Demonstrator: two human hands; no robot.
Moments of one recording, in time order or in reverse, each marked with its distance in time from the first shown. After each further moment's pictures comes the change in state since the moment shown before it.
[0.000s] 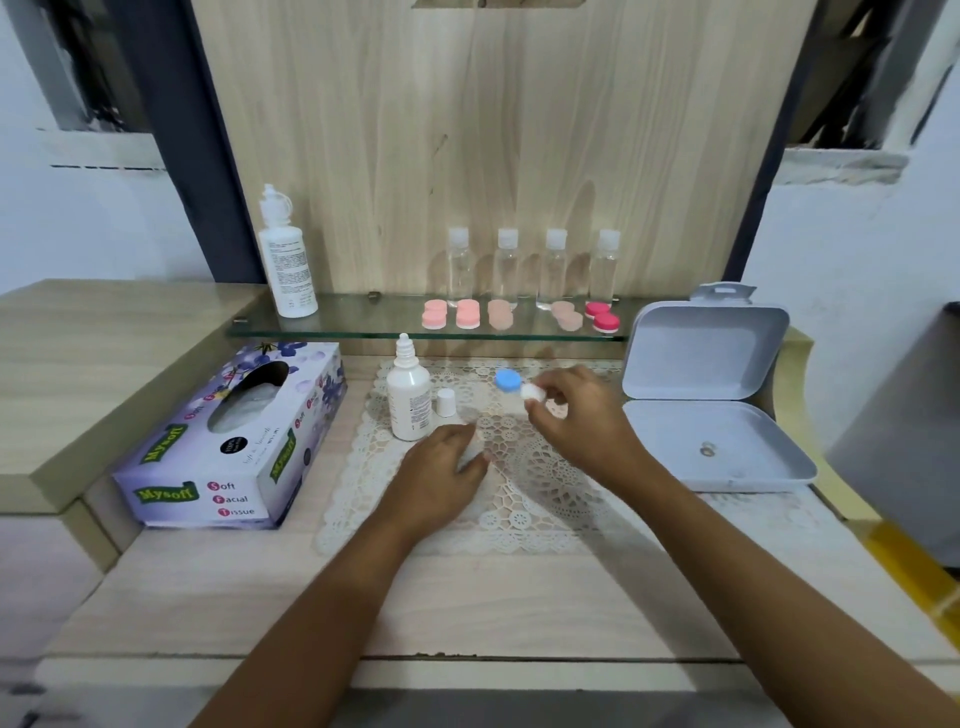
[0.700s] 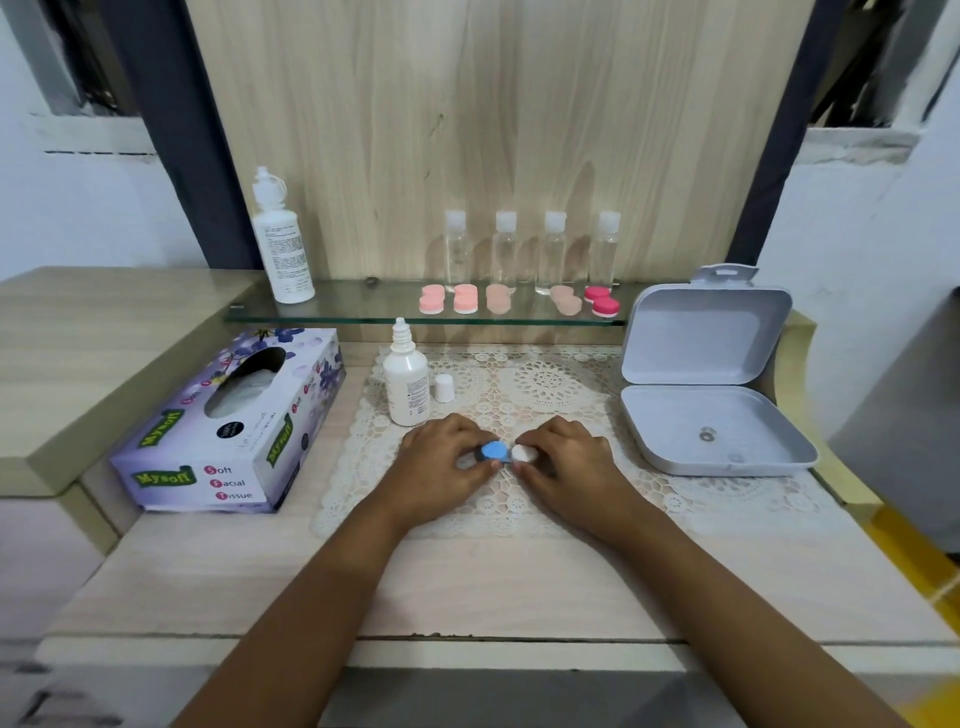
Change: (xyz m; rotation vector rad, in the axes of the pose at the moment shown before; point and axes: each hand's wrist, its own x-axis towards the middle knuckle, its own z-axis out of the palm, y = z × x) left_hand -0.003 -0.004 0.001 0.020 -0.049 0.085; right_hand -0.042 0.024 0.034 -0.135 -0.168 -0.053
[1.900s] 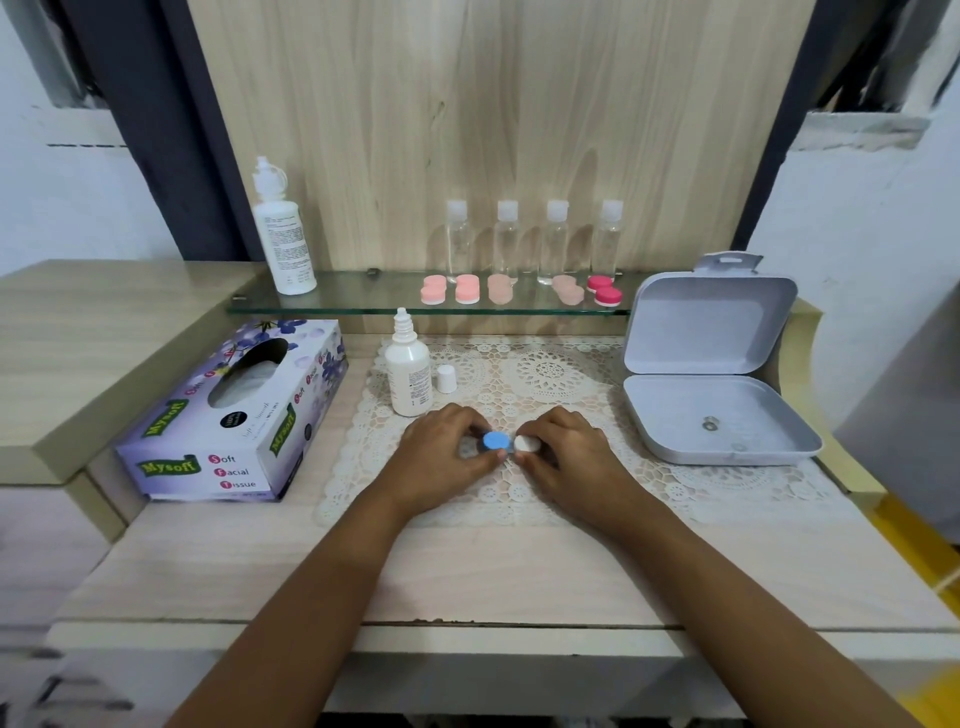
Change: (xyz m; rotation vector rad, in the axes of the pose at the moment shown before) left_hand 0.002 -0.004 0.001 -0.056 0.028 -0.013; right_hand -0.001 0.003 0.005 0.079 0.037 -0.038
